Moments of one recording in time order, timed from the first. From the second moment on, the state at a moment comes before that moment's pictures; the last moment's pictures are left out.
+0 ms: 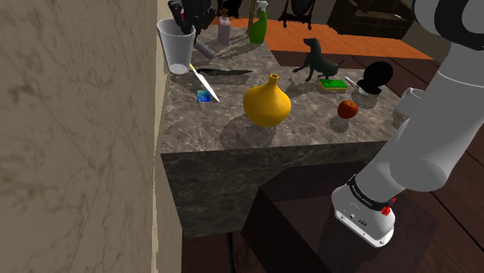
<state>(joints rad) 0.24 0.21 0.29 -1.46 0.00 1.88 0.47</state>
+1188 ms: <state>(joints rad) 0.24 0.22 0.29 -1.69 0.00 2.11 0.46</state>
